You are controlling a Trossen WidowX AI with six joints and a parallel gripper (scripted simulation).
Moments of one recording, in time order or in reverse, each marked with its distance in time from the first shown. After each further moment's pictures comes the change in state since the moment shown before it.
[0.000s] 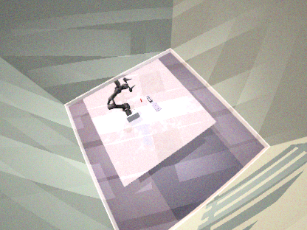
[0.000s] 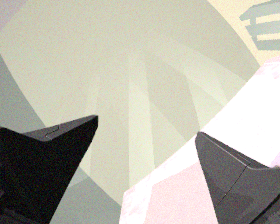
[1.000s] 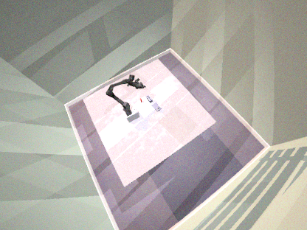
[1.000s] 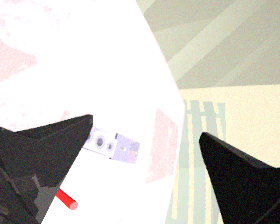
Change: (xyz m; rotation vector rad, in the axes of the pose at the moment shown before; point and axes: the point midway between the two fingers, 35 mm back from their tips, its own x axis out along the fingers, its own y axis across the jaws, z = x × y) arm 0.086 -0.116 -0.064 -1.920 0.865 -0.349
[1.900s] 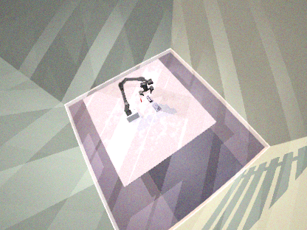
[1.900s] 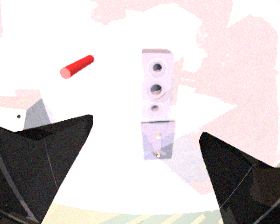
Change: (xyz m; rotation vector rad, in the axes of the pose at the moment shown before) arm 0.072 -0.021 -0.066 -0.882 0.114 1.002
